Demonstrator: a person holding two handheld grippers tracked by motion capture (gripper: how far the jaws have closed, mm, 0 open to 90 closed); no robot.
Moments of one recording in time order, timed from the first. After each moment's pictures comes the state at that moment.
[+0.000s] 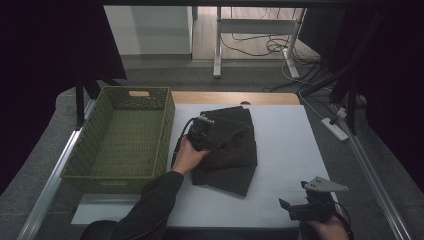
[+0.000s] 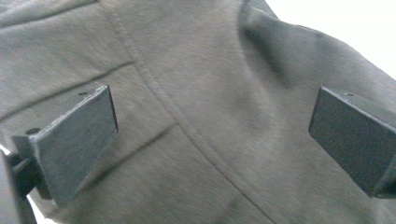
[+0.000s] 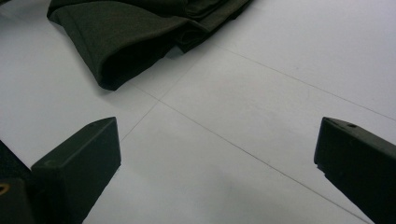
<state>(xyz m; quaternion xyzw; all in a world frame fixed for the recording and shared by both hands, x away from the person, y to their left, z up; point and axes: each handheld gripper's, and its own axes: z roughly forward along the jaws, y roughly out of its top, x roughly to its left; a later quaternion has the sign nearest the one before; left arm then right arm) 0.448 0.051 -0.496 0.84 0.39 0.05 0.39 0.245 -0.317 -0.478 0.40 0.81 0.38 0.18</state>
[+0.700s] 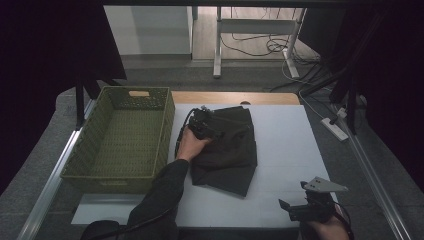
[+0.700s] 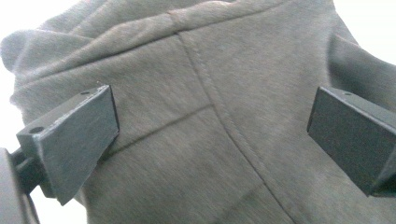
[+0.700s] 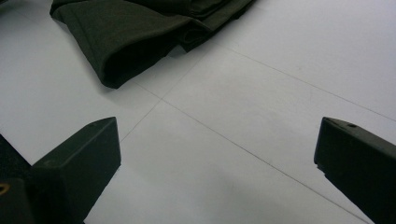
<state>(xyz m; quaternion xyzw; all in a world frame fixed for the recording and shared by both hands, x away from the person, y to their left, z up) 0.494 0.052 -0.503 0.83 0.42 0.07 0.36 0.245 -0.316 -0.478 0.40 0.82 0.38 0.18</state>
